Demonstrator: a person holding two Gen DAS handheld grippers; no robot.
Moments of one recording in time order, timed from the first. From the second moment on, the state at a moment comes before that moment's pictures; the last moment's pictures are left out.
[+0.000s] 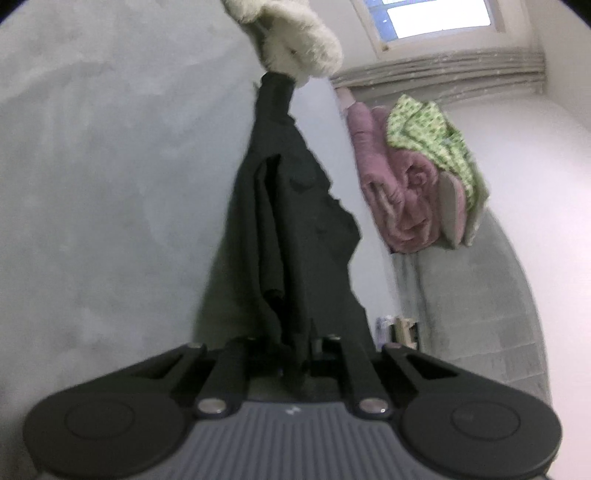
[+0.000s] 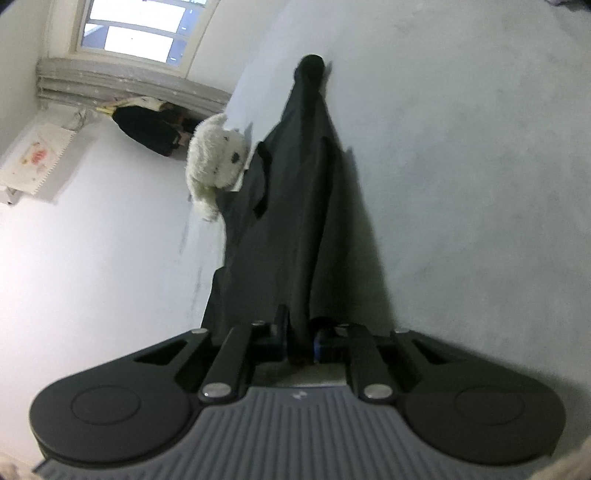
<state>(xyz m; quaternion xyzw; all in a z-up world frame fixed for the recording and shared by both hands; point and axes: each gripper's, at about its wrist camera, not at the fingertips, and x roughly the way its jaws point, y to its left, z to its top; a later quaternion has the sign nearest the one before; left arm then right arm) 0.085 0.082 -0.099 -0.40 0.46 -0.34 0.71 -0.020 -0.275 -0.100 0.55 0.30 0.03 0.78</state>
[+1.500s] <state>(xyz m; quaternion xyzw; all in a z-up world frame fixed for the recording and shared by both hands) -0.102 0.142 -0.075 -0.51 0.55 -0.33 0.58 -0.169 -0.224 -0.046 0.65 0.34 0.02 0.68</state>
